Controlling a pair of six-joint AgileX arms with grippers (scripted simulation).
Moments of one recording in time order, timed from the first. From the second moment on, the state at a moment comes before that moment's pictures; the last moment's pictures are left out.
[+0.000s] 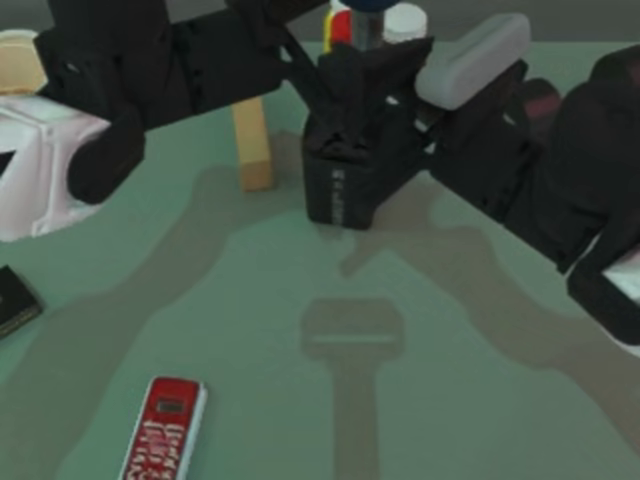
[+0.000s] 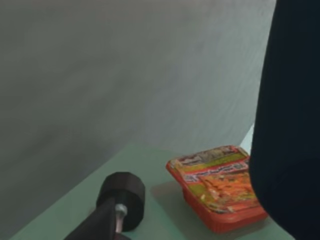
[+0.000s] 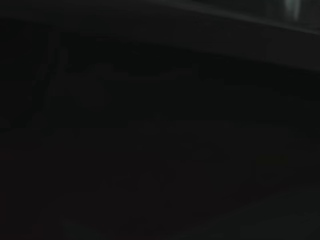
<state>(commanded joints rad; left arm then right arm) -0.49 1.62 1.02 0.58 0.67 0.00 0.63 1.60 0.75 0.90 -0.16 0.03</state>
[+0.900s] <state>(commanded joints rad) -0.49 1.62 1.02 0.58 0.67 0.00 0.63 1.60 0.75 0.90 -0.16 0.03</state>
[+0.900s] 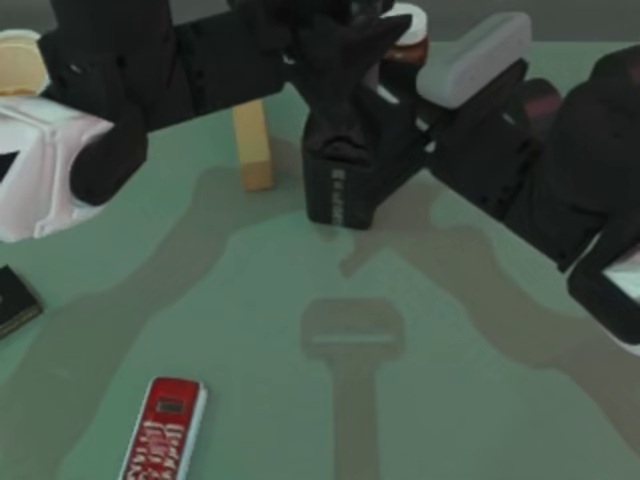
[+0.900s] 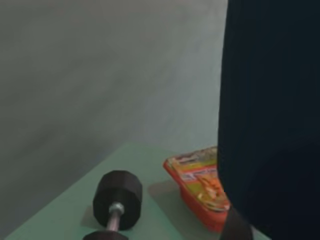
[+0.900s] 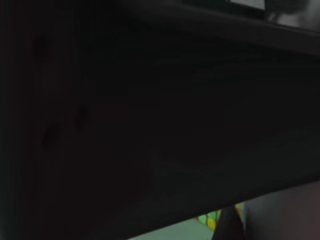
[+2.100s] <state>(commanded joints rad) -0.49 1.62 1.02 0.58 0.67 0.00 0.63 1.60 0.75 0.90 -0.16 0.03</state>
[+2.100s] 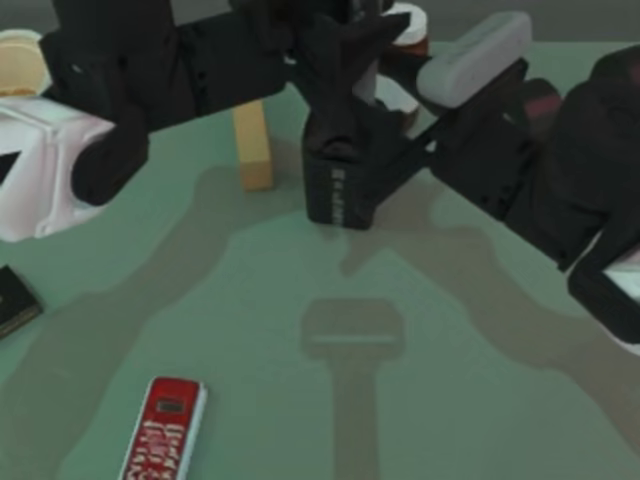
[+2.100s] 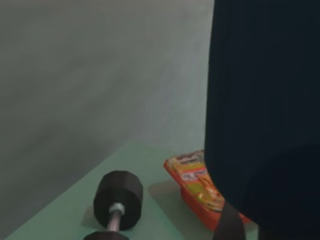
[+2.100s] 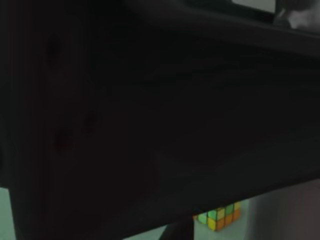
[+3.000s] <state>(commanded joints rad) -0.44 1.59 1.00 0.57 0.71 0.01 0.61 1.52 0.68 0.89 -0.17 0.03</state>
